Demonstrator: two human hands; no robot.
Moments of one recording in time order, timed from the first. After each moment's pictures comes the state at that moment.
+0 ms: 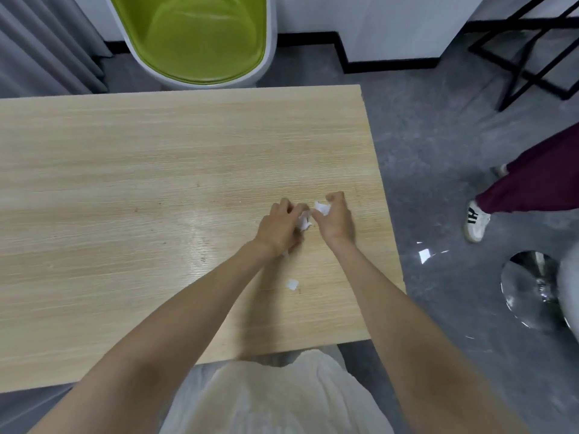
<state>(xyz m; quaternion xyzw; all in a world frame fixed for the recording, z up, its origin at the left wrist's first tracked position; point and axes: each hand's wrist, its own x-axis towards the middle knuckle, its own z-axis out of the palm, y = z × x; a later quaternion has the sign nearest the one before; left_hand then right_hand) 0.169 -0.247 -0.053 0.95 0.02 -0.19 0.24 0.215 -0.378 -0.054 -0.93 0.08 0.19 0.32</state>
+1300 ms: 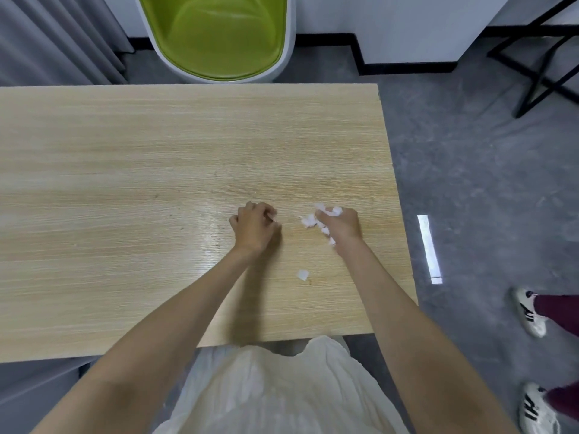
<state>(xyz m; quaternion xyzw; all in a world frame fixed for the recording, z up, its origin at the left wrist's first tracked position) 0.123 -0.201 -0.054 0.89 0.27 -0.08 0.36 0.190 -0.368 -0.035 -0.75 0.23 0.30 0.55</state>
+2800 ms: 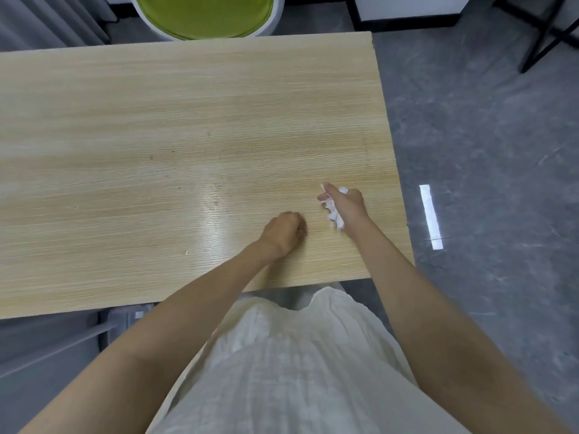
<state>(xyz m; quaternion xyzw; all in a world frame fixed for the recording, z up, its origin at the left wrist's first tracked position) 0.061 -0.270 -0.050 0.91 0.07 -0.26 0.31 0.140 -0.406 -0.035 -0.71 0.25 0.34 0.57</state>
